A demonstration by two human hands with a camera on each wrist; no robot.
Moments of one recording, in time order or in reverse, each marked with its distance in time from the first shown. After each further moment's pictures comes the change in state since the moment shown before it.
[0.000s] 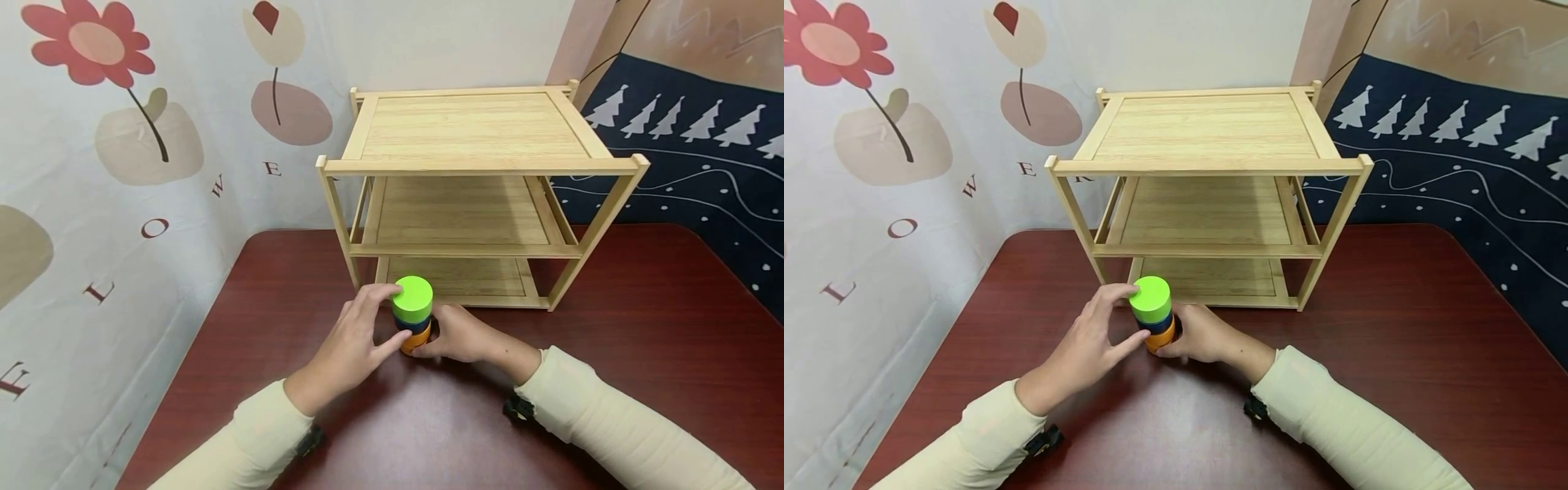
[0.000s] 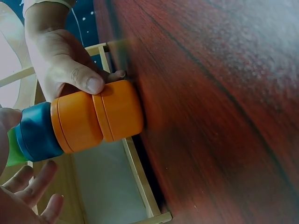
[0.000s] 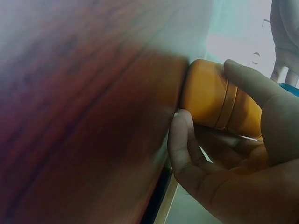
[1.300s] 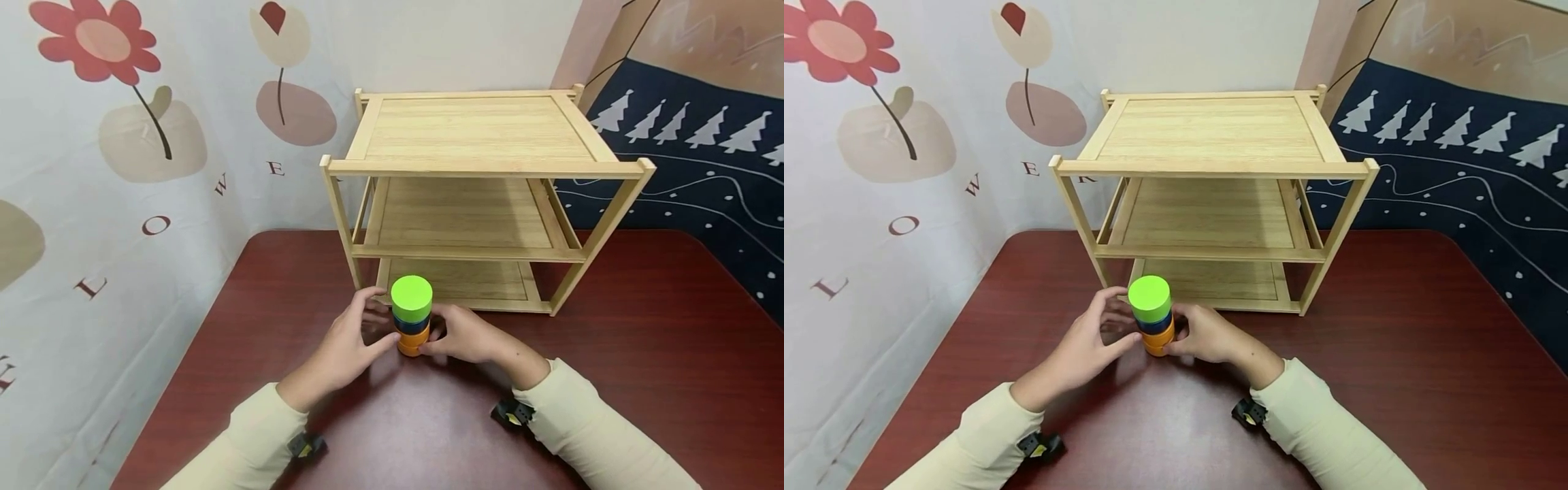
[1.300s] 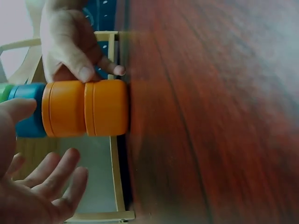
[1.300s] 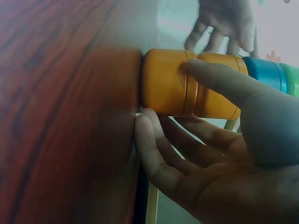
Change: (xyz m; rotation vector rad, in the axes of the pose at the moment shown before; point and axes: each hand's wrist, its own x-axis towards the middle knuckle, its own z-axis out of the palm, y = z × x) left_hand -0.011 -0.020 0.010 -0.298 -0.087 -0.342; right_hand 0.000 0.007 -0.003 0.077 -0.023 0.040
